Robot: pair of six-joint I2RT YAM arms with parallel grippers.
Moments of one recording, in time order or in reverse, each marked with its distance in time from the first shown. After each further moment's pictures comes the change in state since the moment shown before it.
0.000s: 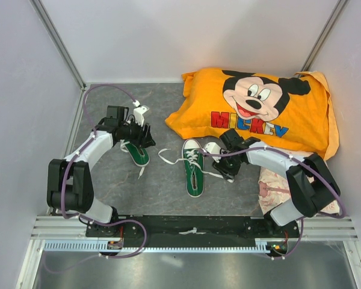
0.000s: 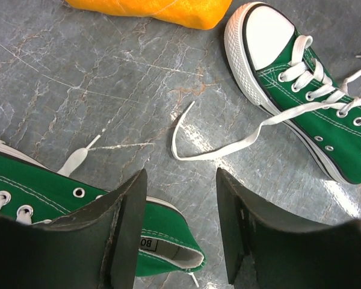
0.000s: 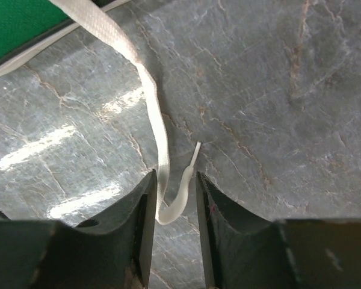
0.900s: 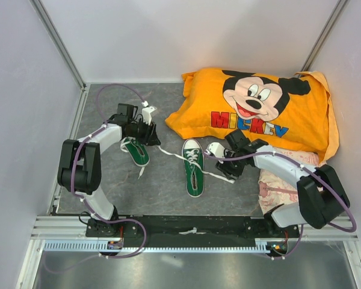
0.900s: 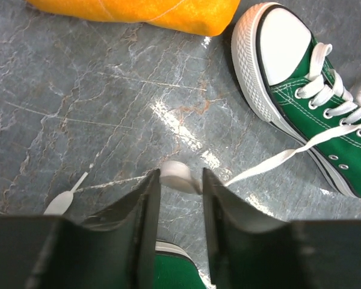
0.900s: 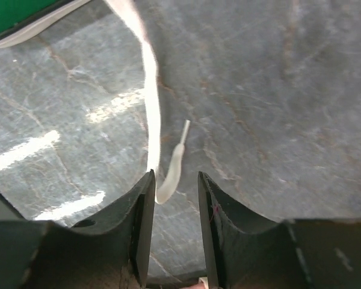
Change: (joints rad) left arm -0.040 0.214 0.084 0.049 0.039 -0.015; right arm -0.013 -0.116 -0.045 -0.030 0.000 -0.047
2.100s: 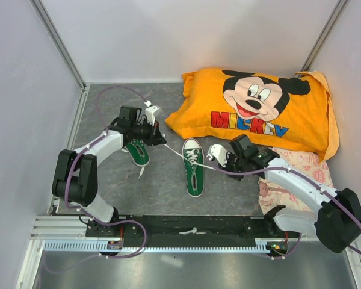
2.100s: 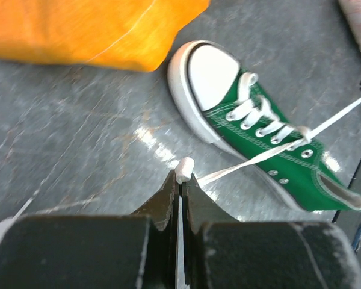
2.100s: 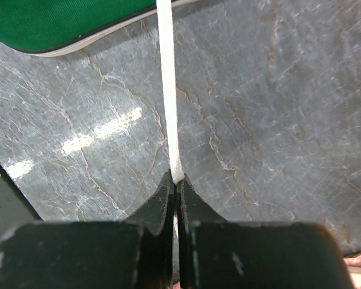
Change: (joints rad) left arm -0.083 -0.129 -0.092 0.143 0.033 -0.171; right arm 0.059 -0.232 -0.056 0.011 0.027 0.026
